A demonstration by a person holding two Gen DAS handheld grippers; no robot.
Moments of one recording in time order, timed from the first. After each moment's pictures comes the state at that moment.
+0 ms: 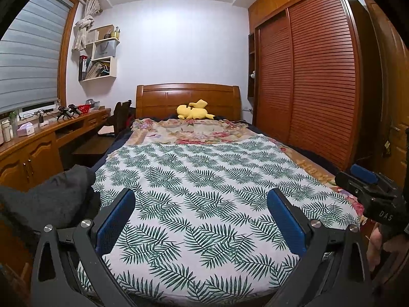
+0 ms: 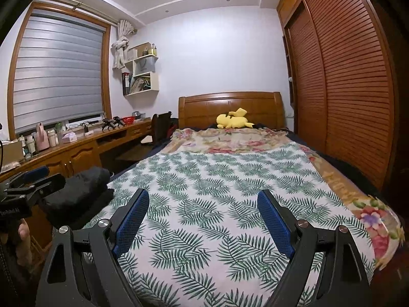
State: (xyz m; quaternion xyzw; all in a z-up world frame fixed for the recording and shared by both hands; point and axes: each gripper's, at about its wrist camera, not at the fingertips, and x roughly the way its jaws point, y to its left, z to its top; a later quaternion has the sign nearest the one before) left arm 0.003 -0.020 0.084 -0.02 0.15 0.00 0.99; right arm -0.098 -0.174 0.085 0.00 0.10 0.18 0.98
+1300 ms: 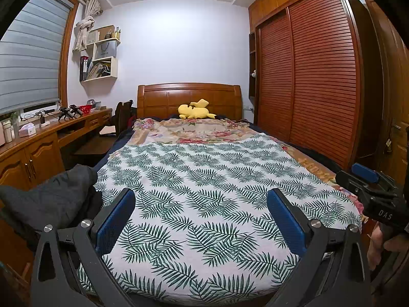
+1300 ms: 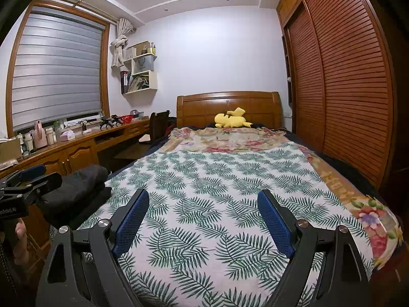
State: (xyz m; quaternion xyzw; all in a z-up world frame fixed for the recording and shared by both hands) left arm 0.001 -0.019 0.082 -0.01 0.15 0.00 0.99; right arm -0.094 -0.183 0.084 0.00 0.10 0.19 0.98
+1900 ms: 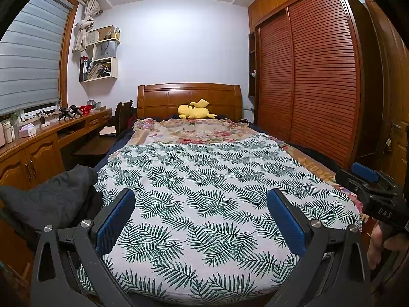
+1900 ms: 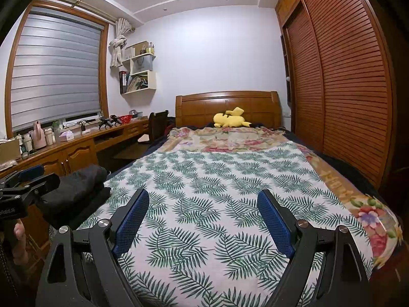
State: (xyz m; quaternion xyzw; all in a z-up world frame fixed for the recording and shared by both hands) left arm 0.001 -0.019 0.082 -0.01 0.15 0.00 0.99; right arm -0.094 -0.184 0.083 0.00 0.10 0.18 0.98
